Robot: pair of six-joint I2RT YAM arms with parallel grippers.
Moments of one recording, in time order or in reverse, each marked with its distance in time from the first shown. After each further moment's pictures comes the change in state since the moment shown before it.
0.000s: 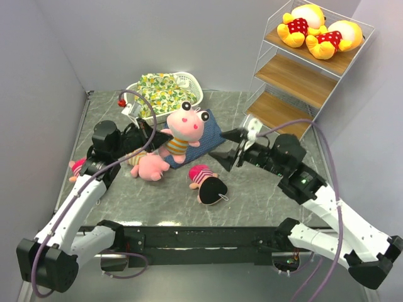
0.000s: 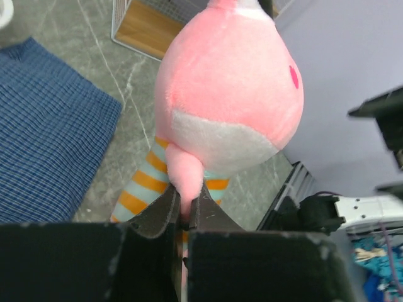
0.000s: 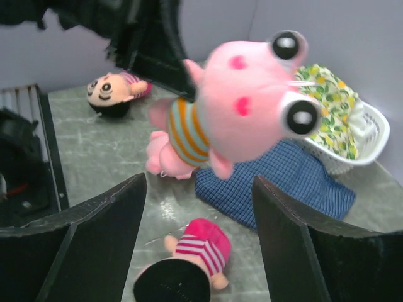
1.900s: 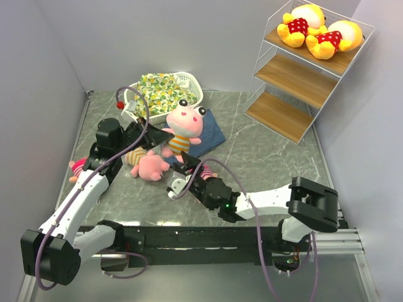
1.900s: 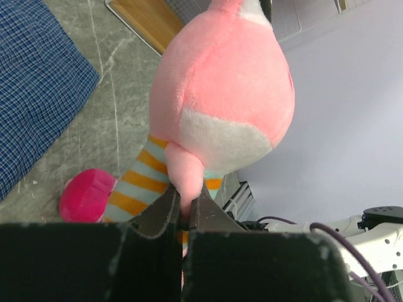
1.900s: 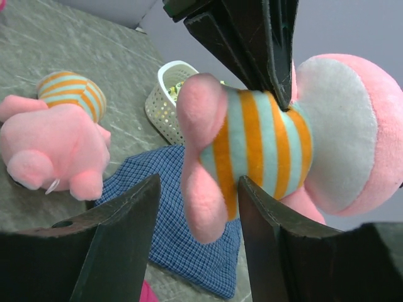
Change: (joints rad) left arm 0.017 0.064 -0.002 0.001 -0.032 -0.354; right arm 0.523 0.647 -0.327 1.115 0.795 -0.772
